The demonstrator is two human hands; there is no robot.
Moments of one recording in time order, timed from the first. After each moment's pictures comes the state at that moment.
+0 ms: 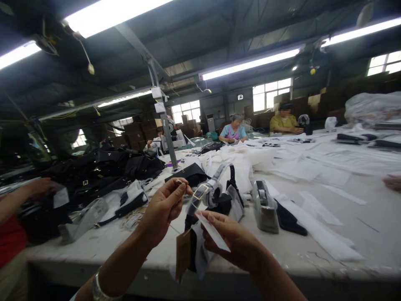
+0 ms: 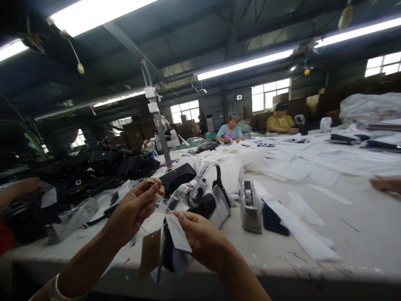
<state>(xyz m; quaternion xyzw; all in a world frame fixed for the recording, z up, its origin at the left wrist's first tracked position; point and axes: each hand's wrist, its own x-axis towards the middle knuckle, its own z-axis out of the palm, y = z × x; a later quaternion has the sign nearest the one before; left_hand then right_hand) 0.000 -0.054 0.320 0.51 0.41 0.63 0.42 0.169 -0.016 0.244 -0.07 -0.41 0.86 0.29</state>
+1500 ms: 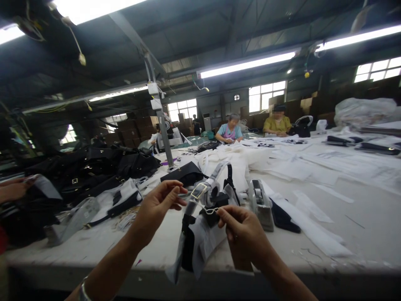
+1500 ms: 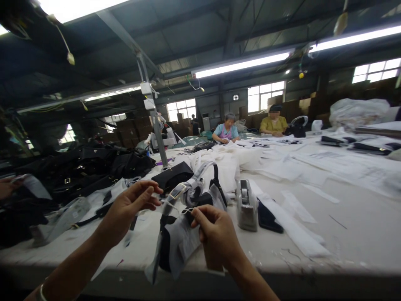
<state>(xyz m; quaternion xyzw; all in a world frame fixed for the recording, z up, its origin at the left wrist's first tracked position) -0.027 -0.049 0.303 0.58 0.49 0.57 0.32 0.191 -0.006 0.228 -0.31 -0.57 0.59 0.49</state>
